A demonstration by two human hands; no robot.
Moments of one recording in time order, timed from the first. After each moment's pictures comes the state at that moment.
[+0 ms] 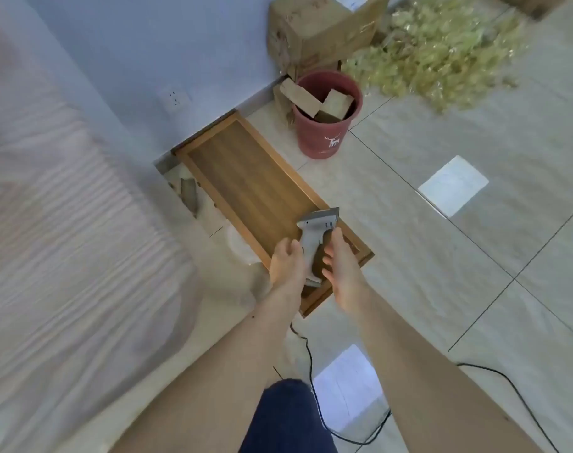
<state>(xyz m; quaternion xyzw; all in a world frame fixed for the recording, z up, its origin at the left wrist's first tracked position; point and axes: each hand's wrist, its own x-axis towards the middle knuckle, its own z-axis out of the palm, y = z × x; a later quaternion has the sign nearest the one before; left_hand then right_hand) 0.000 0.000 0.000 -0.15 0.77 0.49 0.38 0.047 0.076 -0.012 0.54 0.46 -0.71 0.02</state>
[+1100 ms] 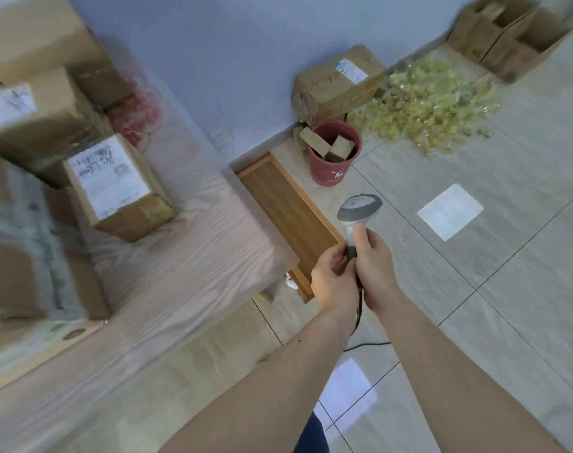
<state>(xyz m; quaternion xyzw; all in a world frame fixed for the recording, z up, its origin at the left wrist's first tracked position) 0.100 -0.033 0.253 -0.14 0.65 0.67 0.33 0.108 0.030 0.257 0.48 0.54 -0.68 -0.10</state>
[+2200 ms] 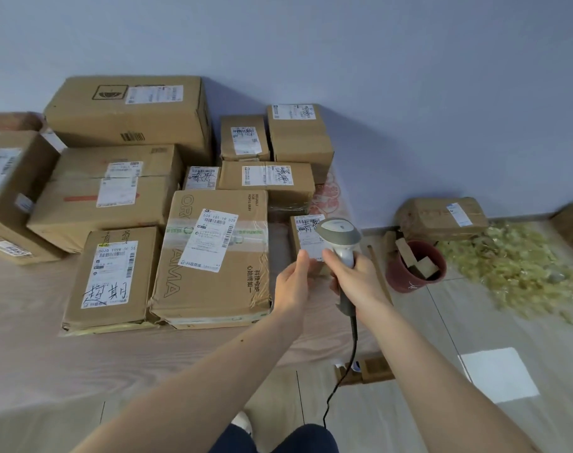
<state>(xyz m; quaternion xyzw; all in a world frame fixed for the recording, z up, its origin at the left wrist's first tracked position) -0.040 -0.284 0.426 -0.22 0.63 0.72 0.20 -0.042 -0.171 0.438 0.27 0.73 -0.62 0.06</state>
